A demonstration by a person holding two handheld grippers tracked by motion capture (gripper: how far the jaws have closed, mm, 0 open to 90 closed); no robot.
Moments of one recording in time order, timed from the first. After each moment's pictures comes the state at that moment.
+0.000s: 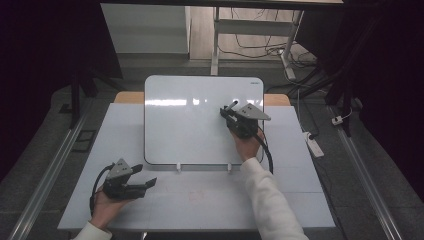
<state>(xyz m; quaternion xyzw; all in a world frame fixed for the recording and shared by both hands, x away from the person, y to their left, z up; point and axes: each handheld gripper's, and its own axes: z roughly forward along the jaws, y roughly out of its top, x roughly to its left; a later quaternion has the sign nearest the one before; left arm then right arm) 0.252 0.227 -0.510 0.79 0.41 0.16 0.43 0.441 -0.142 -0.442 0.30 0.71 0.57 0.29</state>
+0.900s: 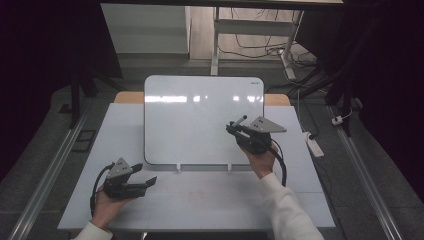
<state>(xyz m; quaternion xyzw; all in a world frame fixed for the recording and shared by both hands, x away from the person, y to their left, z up) 0.252 0.225 -0.509 0.78 0.41 0.17 0.43 0.382 -0.174 -0.431 0.26 0.76 0.55 0.24</state>
